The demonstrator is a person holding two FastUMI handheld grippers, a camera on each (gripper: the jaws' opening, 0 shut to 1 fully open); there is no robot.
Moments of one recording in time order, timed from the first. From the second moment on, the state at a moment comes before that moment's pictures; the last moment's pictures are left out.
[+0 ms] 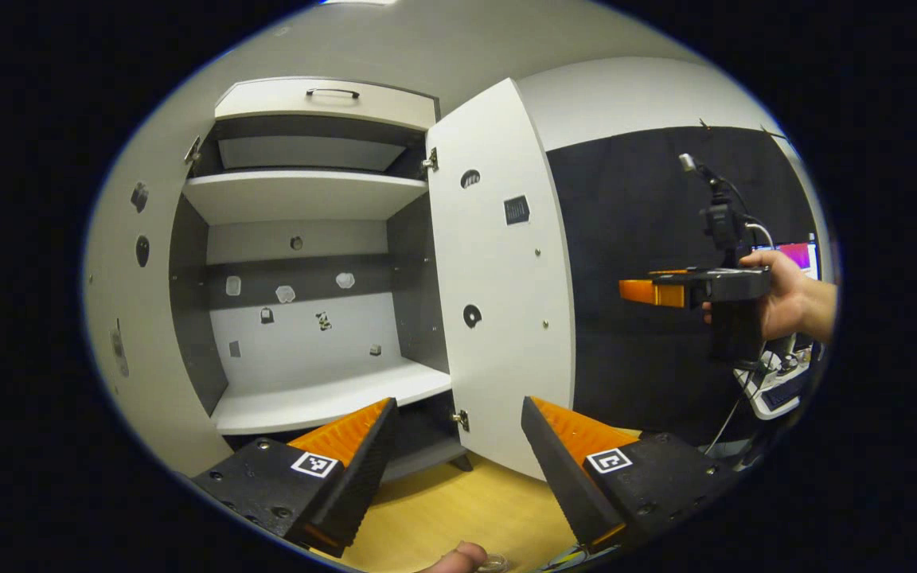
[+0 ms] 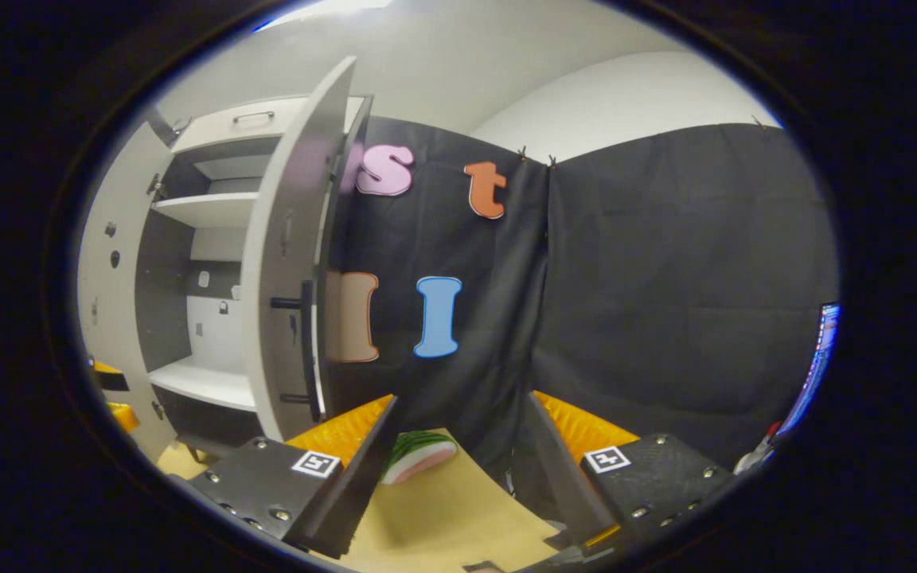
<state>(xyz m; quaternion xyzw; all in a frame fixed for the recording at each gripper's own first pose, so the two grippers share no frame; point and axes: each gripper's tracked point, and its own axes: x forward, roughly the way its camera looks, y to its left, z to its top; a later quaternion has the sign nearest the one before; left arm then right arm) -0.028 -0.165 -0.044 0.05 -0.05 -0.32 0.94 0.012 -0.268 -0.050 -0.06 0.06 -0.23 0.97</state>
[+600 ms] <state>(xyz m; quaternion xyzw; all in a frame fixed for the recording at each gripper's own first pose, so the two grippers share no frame) -0.005 -0.139 -0.024 0.02 -0.07 -0.30 0.95 0.094 -0.213 -0.063 -0.07 0.09 -0.12 0.99</state>
